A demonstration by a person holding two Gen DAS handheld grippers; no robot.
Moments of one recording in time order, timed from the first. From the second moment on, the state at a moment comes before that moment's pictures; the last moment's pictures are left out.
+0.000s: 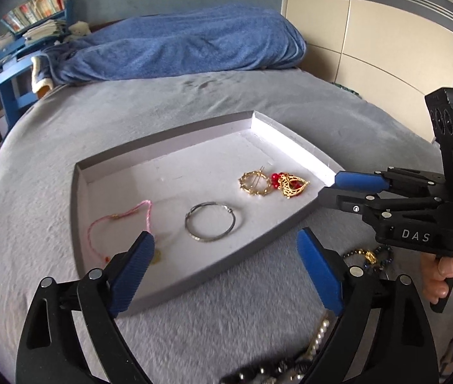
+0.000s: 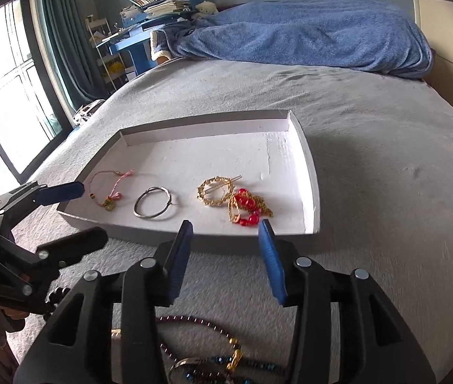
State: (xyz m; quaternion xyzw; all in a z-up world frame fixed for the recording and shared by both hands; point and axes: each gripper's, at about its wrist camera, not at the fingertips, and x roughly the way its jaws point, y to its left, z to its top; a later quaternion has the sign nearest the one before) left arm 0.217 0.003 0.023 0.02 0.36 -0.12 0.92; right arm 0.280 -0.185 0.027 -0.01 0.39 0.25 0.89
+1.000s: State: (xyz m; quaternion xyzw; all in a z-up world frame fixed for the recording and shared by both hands) left arm 0.121 0.053 -0.006 -0.04 0.37 -0.07 0.92; right arm 0.176 -0.235 0.015 -0.01 0.35 0.19 0.92
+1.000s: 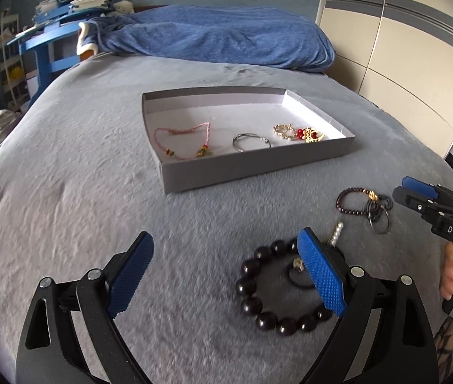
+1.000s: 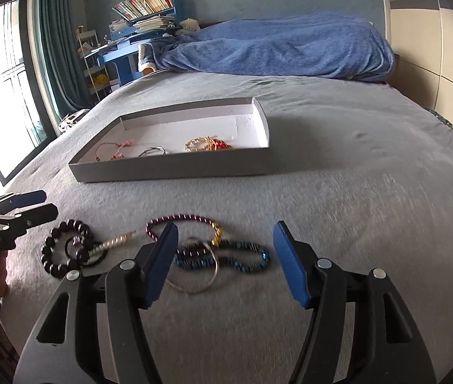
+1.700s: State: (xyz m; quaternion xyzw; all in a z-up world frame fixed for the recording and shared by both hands) left arm 0.106 0.037 -0.018 -0.02 0.39 -0.09 0.92; right arm 0.152 -0.219 0.002 -0.05 0.35 0.21 0.91
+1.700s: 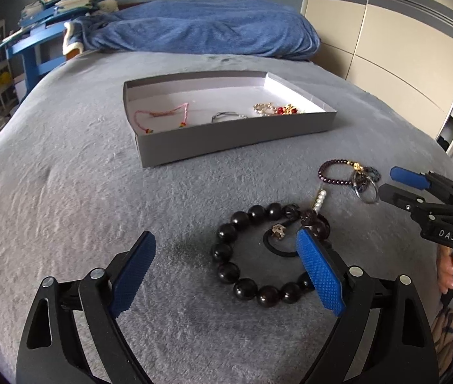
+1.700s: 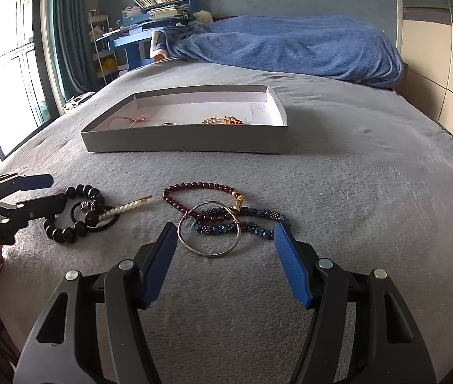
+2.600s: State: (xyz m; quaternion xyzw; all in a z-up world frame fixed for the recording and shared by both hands) left arm 0.110 0.041 -0.030 -0.03 0.42 -0.07 0.91; right arm 0.172 -0.187 -0.016 -0.10 0.40 0.19 0.89
